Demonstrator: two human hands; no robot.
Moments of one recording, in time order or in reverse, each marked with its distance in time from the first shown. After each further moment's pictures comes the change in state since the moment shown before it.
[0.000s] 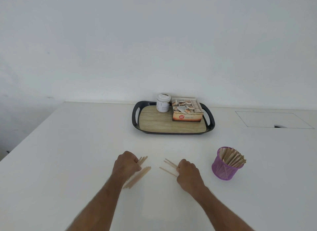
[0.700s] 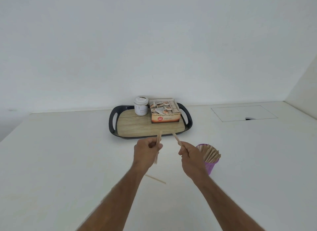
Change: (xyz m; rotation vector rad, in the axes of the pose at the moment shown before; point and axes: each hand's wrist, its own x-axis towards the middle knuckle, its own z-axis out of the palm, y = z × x) left_hand -0.015 0.126 0.054 -0.692 0.018 0.314; right_hand -0.006 0.037 -0.075 0.650 0.397 0.077
